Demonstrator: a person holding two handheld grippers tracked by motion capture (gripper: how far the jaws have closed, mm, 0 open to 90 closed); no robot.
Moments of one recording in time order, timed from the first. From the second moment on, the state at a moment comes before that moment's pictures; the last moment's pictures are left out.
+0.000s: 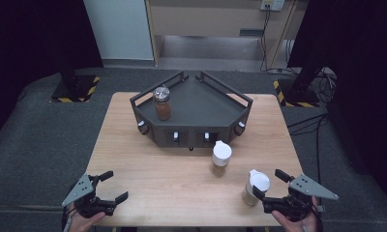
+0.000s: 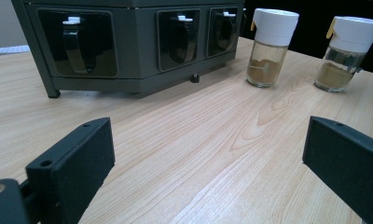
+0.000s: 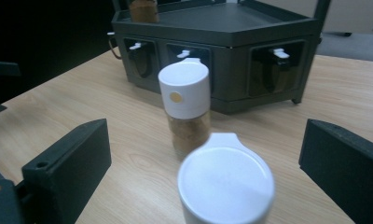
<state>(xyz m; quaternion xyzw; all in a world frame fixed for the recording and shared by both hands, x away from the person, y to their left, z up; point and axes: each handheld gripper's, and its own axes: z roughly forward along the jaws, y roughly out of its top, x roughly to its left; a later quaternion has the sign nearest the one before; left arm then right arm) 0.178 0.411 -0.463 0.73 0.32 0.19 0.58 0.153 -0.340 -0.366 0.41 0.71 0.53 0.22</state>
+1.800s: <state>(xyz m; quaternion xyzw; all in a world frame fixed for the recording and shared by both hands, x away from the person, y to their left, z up) 0.178 0.411 -0.461 0.73 0.31 0.19 0.58 0.250 -0.190 -0.348 0.48 0.74 0.41 0.23</state>
